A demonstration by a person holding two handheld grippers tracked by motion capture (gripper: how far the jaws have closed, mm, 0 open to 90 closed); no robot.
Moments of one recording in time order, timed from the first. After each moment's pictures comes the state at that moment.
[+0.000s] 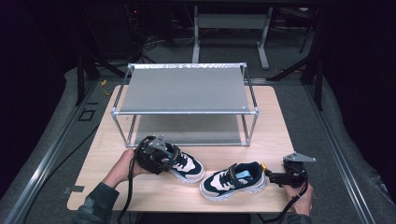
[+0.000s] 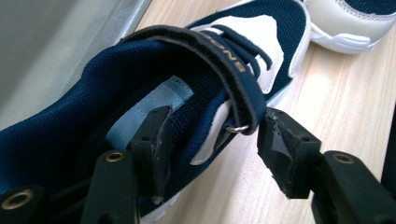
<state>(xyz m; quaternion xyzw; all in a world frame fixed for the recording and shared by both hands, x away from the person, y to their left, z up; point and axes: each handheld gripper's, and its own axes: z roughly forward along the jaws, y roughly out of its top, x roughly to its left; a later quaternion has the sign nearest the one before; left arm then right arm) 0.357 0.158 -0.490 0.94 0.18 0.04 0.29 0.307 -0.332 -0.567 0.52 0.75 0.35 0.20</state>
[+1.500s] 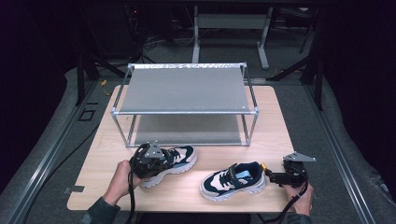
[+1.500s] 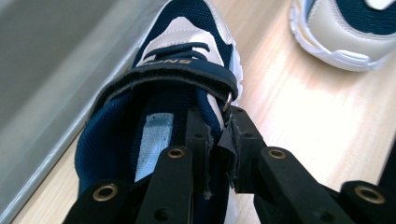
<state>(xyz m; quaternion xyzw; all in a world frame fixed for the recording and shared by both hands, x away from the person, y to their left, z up) 0.313 0.158 -0.482 0.91 0.25 0.13 0.30 0.308 -0.332 -0.567 0.53 0.75 0.34 0.20</state>
